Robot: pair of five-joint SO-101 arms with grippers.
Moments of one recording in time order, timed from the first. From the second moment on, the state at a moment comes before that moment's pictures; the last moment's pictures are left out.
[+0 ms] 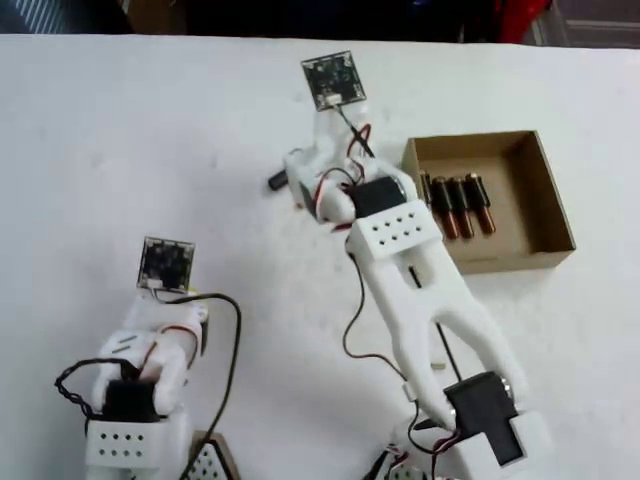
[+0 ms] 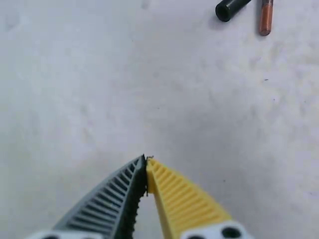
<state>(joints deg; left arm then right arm) -4.8 -96.2 94.6 56.0 -2.9 -26.0 -7.5 15.8 41.0 -1.4</state>
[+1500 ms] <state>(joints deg) -4.8 -96.2 95.5 56.0 -3.3 -26.7 15.1 28.8 -5.9 3.3</state>
